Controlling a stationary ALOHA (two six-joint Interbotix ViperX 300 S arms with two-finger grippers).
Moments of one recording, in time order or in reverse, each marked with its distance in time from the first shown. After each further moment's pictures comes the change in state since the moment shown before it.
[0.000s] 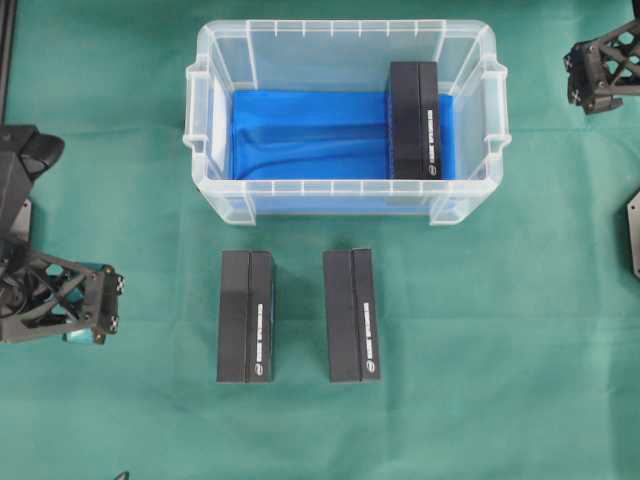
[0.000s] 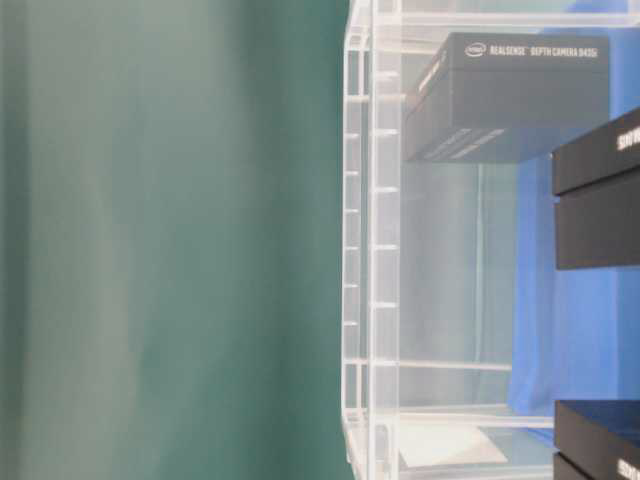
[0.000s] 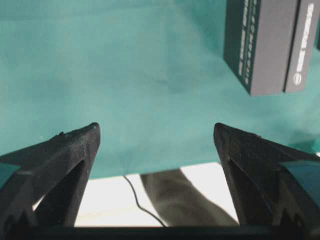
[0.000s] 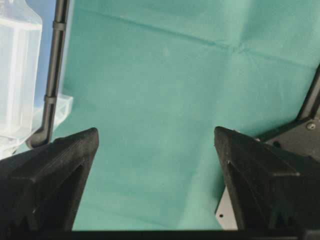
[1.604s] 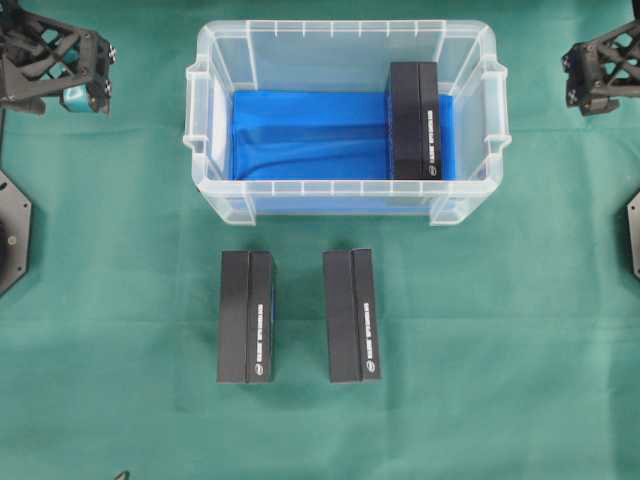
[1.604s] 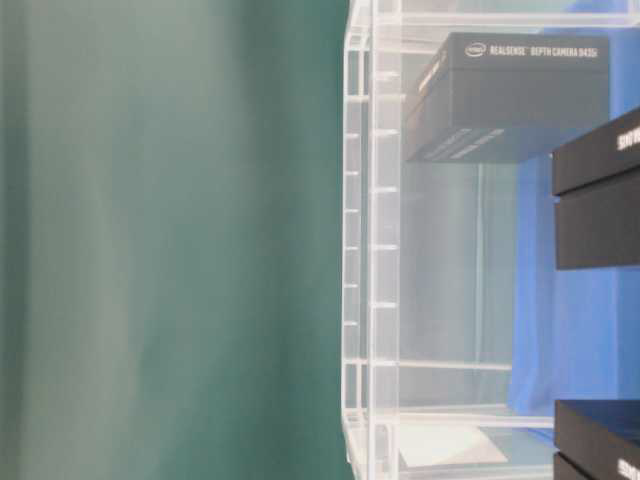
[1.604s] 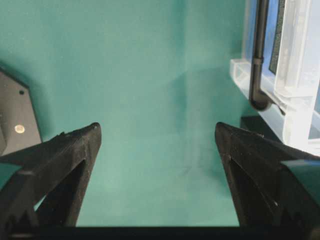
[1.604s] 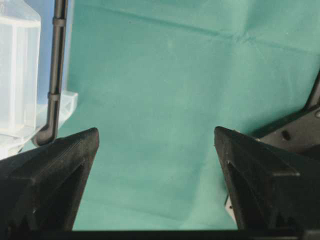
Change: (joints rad) left arm 0.799 -0.077 0.035 -0.038 0.029 0.785; right arm 0.003 0.018 -0.005 0.023 0.003 0.046
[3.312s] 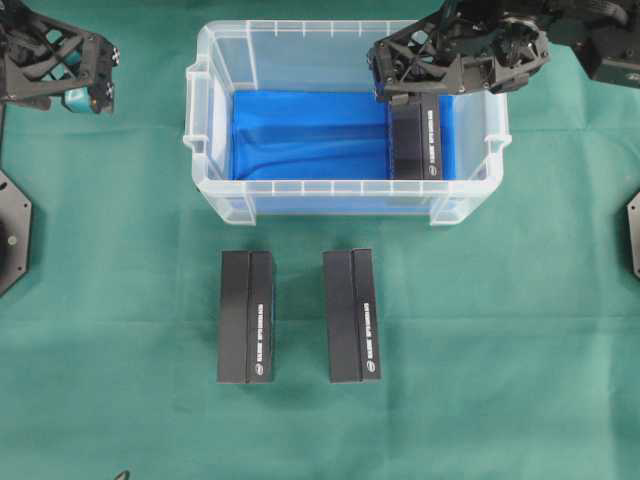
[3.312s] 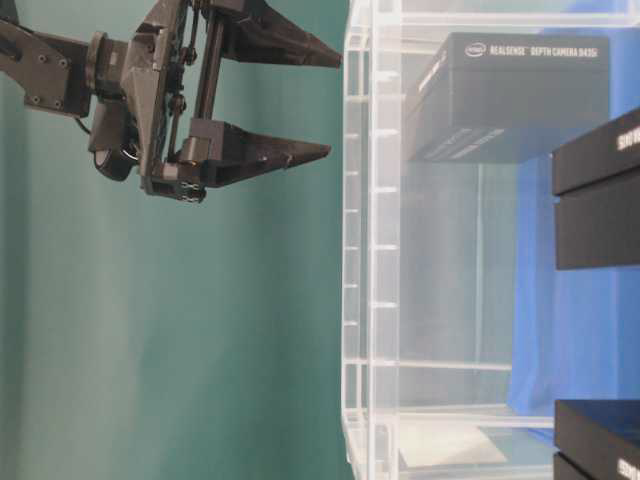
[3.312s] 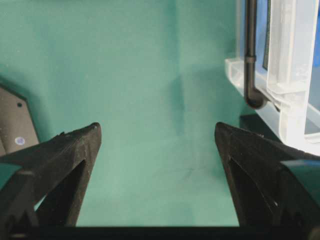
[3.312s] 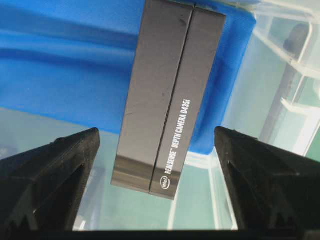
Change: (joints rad) left arm 0.000 0.003 -0.002 0.000 -0.026 0.058; right arm 0.167 0.514 -0.439 -0.025 -0.101 0.152
